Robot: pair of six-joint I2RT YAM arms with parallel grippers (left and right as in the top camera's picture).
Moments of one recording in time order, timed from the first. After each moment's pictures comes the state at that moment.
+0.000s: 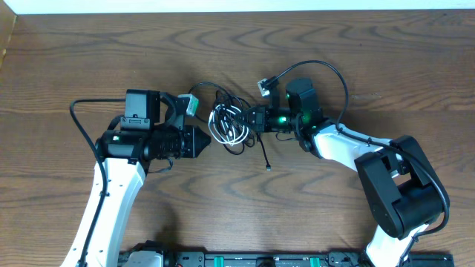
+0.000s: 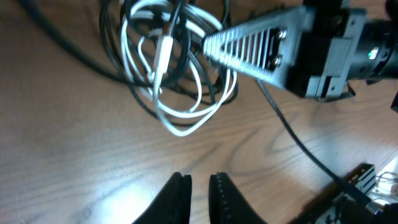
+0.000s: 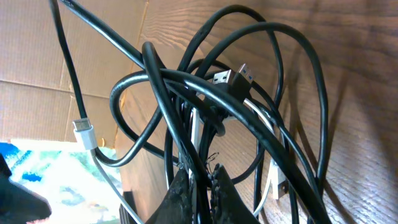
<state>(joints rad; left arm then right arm) -0.09 1.26 0.99 -0.85 0.58 -0.09 0.47 1.91 0.95 0.41 -0.80 0.76</state>
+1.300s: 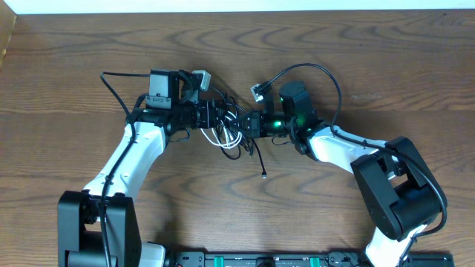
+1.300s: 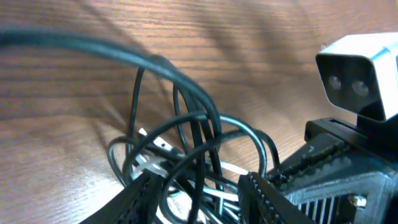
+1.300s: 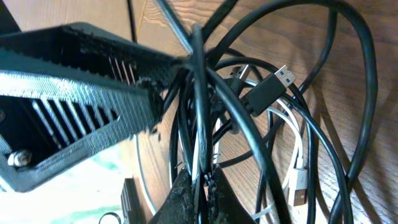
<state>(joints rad) -0.13 1.59 0.99 -0.36 0.56 -0.15 0.51 1.91 0.95 0.38 -0.81 0.74</state>
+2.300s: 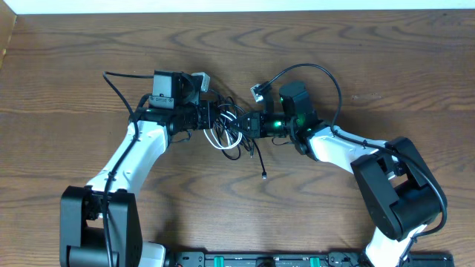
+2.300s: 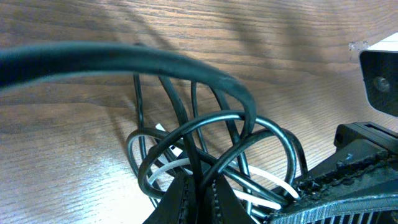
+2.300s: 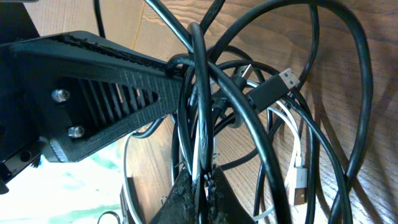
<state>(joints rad) -0.14 1.61 0.99 -0.37 0.50 -0.18 0.51 1.91 0.95 0.38 -0.81 0.73</state>
